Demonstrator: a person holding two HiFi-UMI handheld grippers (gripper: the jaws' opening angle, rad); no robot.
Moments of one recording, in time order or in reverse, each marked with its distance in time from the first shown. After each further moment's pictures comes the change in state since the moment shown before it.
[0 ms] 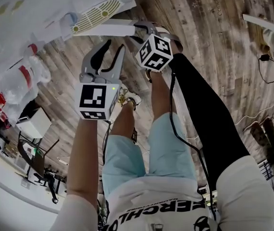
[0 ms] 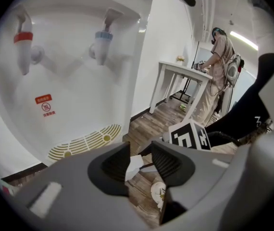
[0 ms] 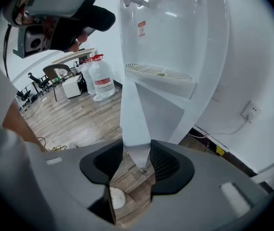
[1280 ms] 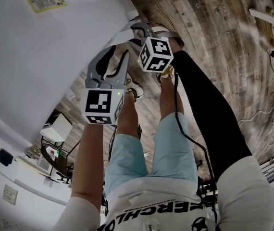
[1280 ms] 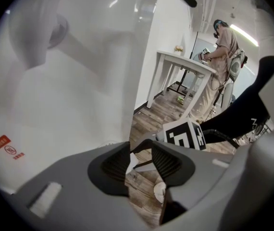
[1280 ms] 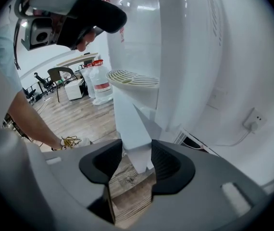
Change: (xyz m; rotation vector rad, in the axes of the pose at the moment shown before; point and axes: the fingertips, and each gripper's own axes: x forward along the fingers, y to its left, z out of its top) left arm 0.060 0.010 0.056 0.056 0.099 -0.047; right arm 0.008 -0.068 0.022 -0.057 -0.068 0.038
